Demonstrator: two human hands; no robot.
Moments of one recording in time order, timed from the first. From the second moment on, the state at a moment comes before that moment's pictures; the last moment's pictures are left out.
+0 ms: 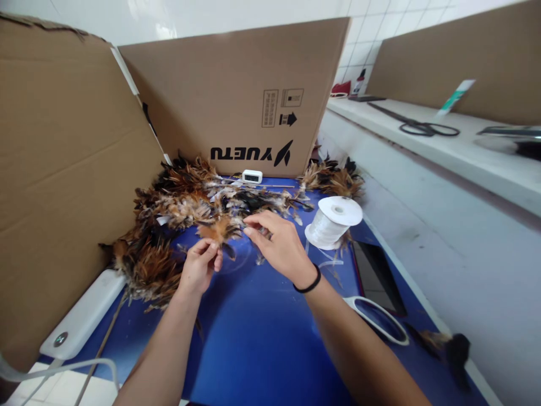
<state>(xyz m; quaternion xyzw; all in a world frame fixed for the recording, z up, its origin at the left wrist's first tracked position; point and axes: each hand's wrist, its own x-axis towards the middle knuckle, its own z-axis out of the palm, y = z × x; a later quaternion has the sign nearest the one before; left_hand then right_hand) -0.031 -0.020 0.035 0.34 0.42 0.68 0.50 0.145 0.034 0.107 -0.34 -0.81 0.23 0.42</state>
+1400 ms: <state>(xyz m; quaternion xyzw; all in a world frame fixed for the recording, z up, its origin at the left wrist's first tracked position) -0.030 -0.019 0.041 0.26 0.32 0.70 0.59 0.153 0.028 0.030 -0.33 -0.93 0.13 0.06</state>
